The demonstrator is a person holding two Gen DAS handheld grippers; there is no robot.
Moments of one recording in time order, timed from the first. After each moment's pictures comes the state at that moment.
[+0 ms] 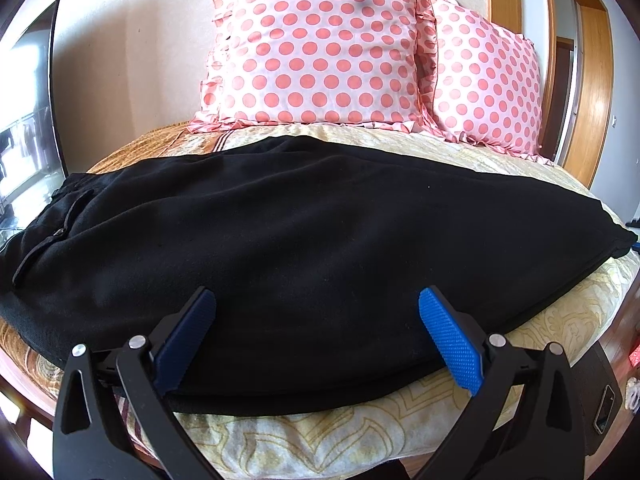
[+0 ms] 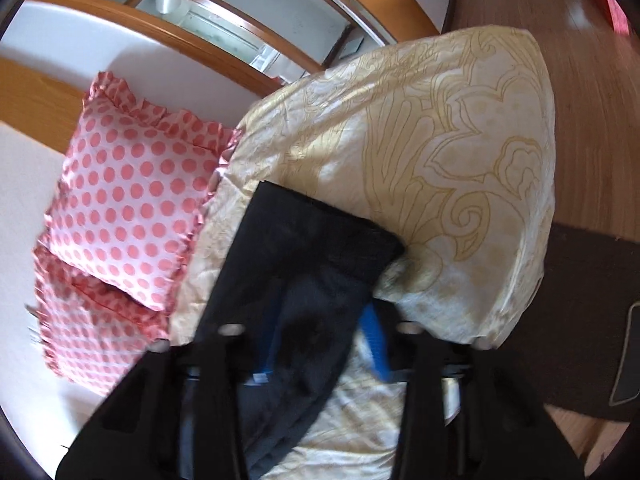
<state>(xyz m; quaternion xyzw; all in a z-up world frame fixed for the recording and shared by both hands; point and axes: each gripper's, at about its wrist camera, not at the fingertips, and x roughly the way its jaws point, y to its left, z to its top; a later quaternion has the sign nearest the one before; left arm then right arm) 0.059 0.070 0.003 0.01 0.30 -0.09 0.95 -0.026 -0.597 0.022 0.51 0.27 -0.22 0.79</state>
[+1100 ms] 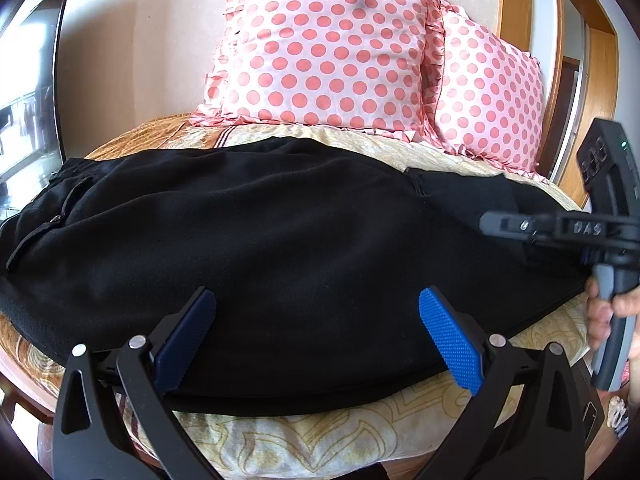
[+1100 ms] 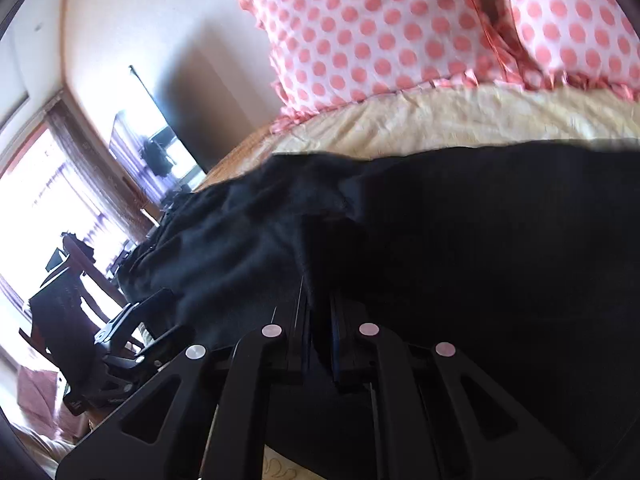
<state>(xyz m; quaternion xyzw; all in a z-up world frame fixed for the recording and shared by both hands) 0.060 0.075 0.007 -0.03 0.30 -0.10 0.95 0.135 -0.177 0.043 0.15 0.40 0.29 0.86</state>
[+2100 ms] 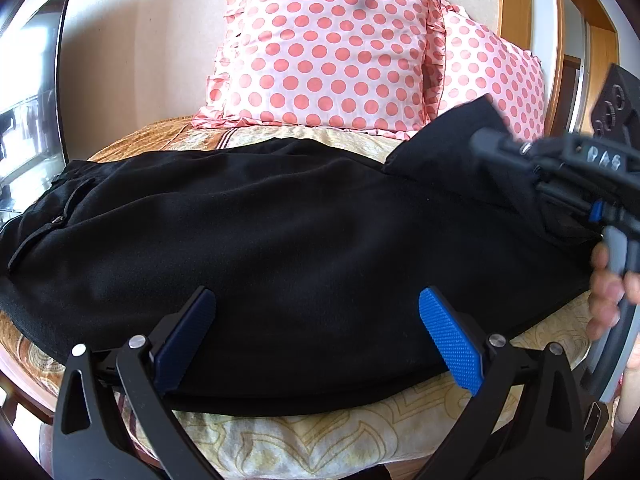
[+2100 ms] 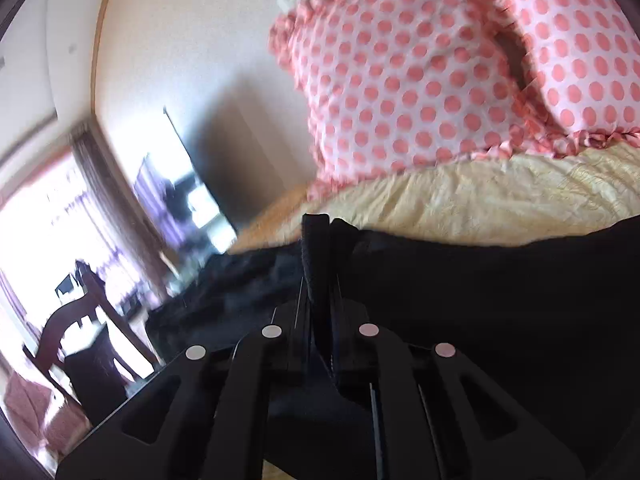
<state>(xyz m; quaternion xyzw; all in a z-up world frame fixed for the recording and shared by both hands) 0.061 0.075 0.007 -0.03 0.30 -0.09 0.95 0.129 -0.138 0.072 0.15 0.30 0.31 0.89</state>
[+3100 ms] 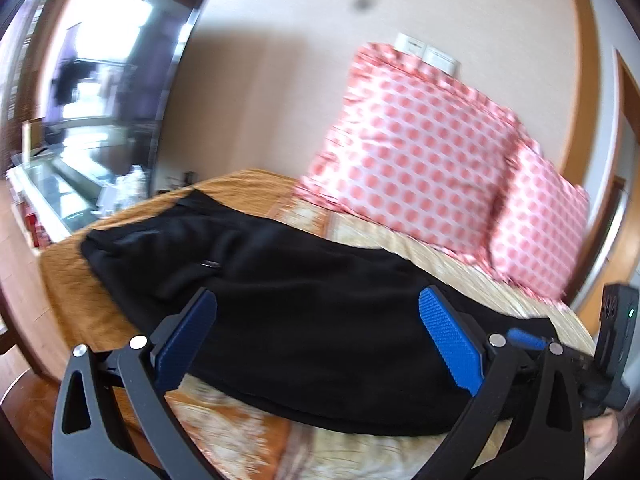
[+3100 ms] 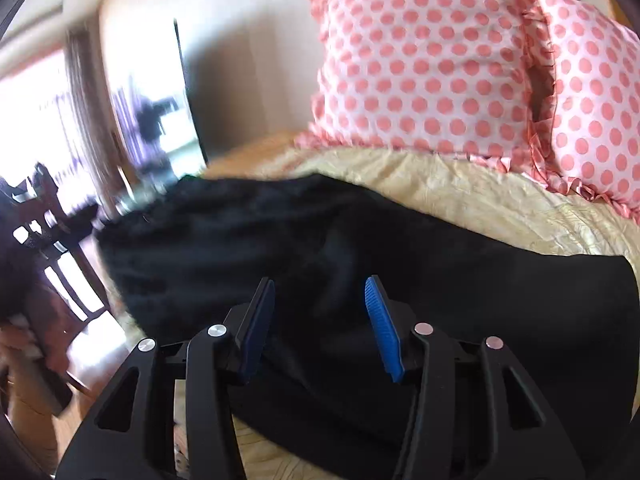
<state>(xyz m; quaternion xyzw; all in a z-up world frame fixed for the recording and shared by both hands) 0.020 0.191 0.060 -0.18 0.18 0.03 0.97 0.103 -0.099 0.068 -0.02 0.33 0.28 0.90</state>
